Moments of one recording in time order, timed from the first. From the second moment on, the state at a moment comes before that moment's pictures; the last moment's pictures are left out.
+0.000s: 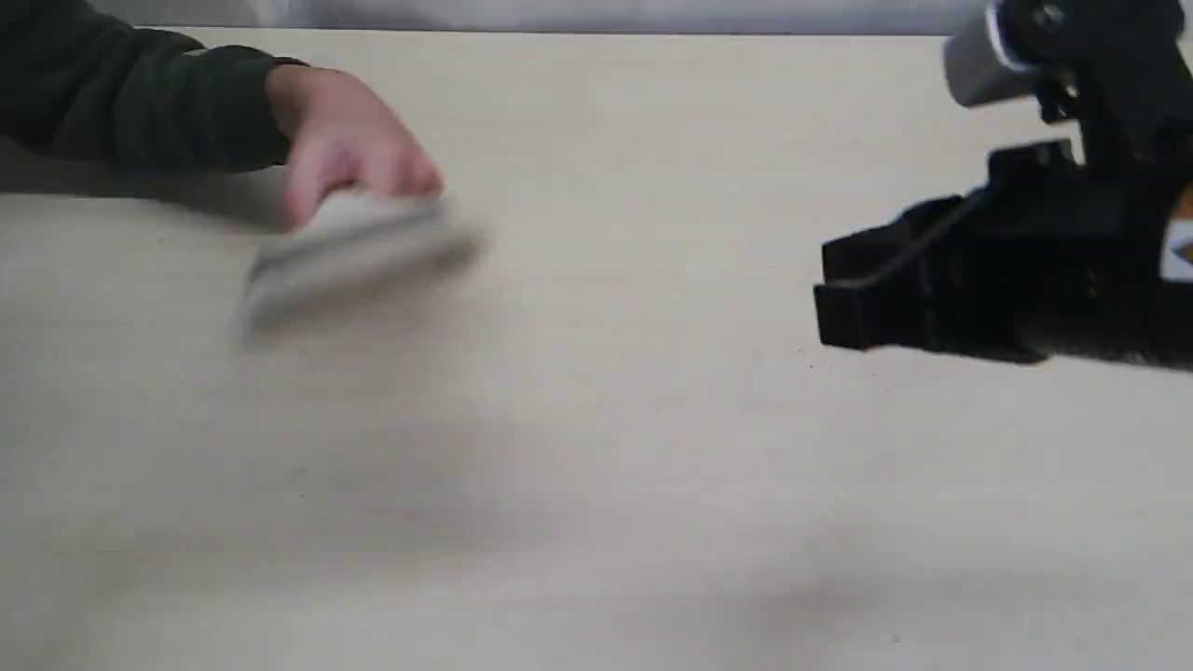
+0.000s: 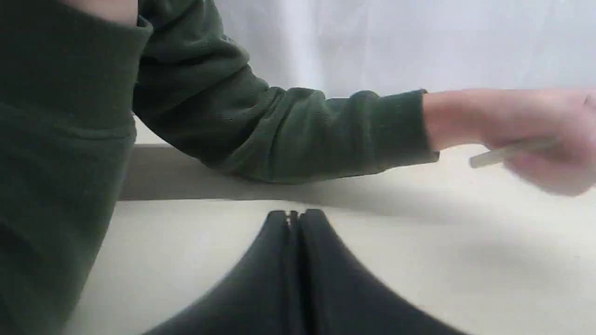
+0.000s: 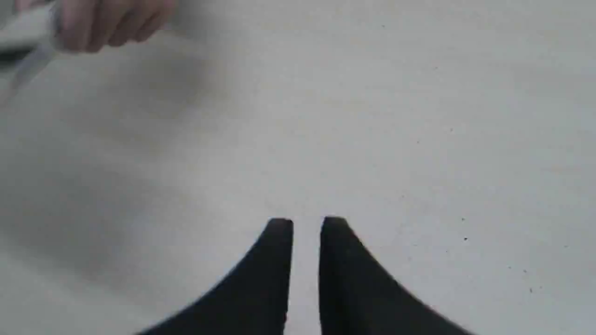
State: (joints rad) left arm 0.01 0.00 0.00 0.07 0.25 -0.07; right arm 0.54 1.01 -0.63 0.08 0.40 0.17
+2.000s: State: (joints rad) left arm 0.01 0.00 0.00 0.07 0.25 -0.07; right arm 0.54 0.01 0.00 0.18 0.09 -0.10
